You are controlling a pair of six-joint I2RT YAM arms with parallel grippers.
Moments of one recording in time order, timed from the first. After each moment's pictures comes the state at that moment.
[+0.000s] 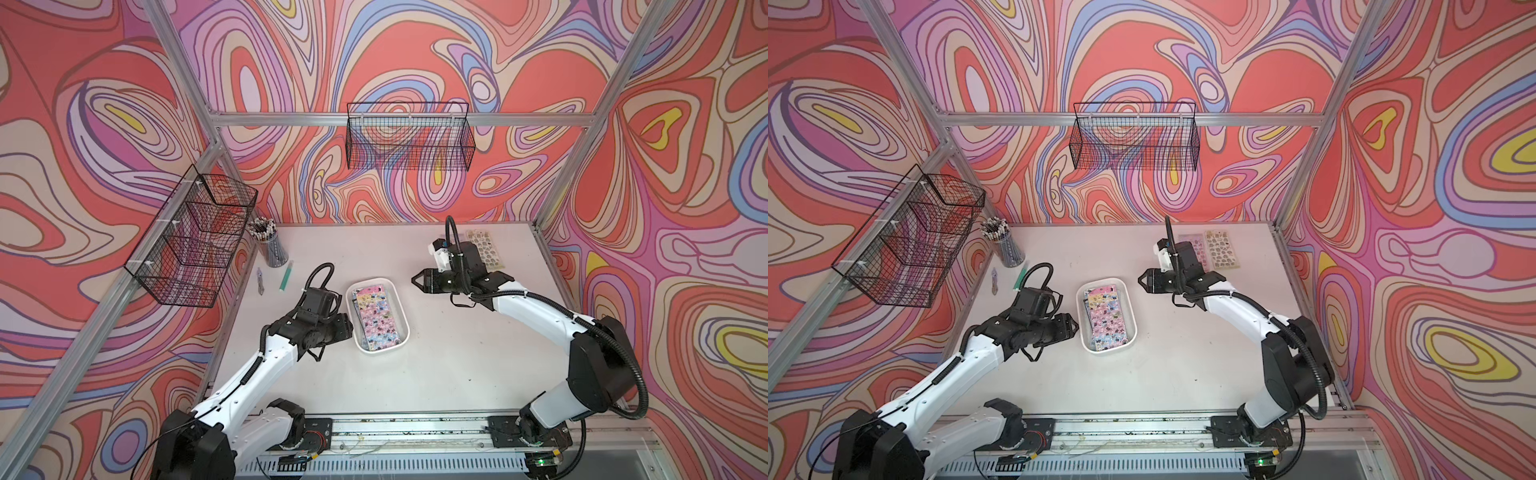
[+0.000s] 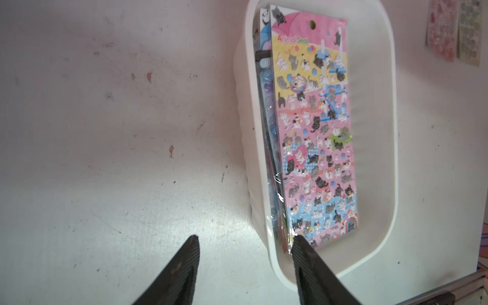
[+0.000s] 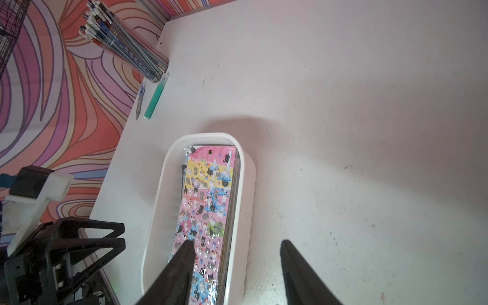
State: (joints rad) left arm -0.37 1.07 0.69 -0.64 0.12 -0.64; right arm 0.52 1.57 1.12 -0.25 -0.33 0.41
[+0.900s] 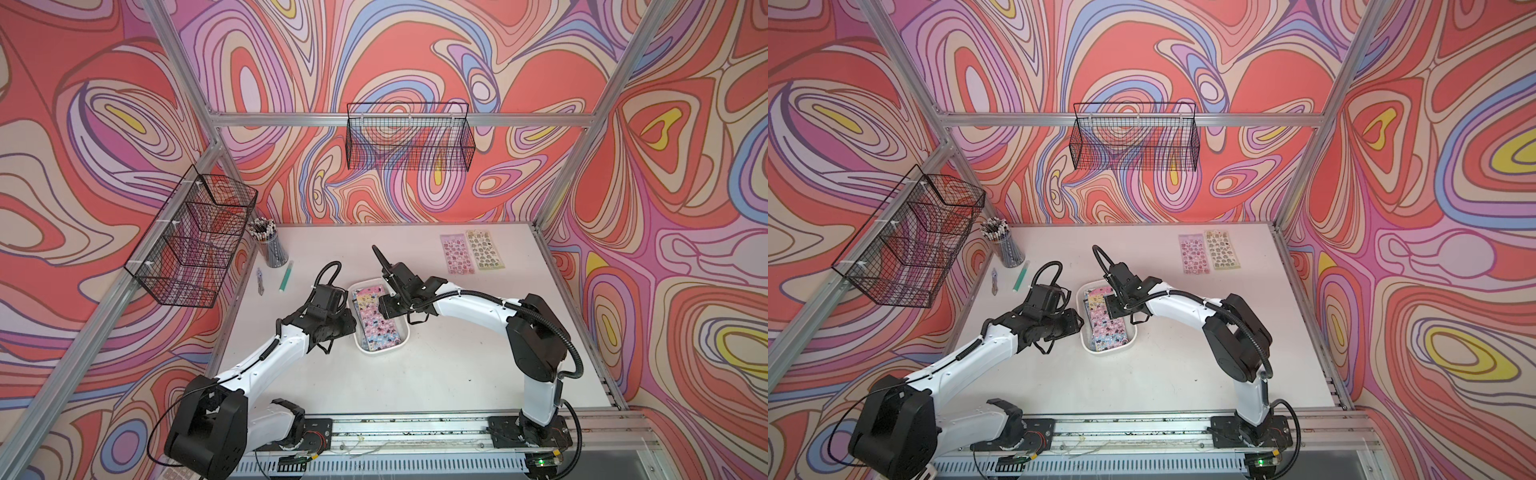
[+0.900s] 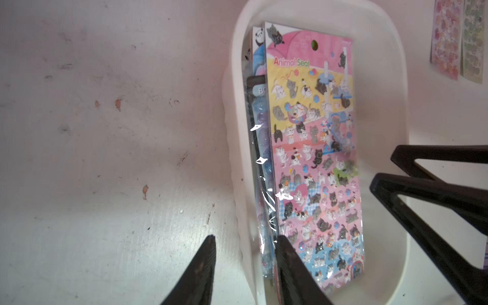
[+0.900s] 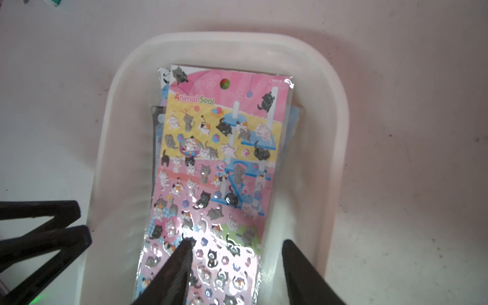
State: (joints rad) left arm -0.38 1.22 0.68 -0.43 0.11 -0.67; right arm 0.82 1.94 1.44 -0.49 0.00 0.42
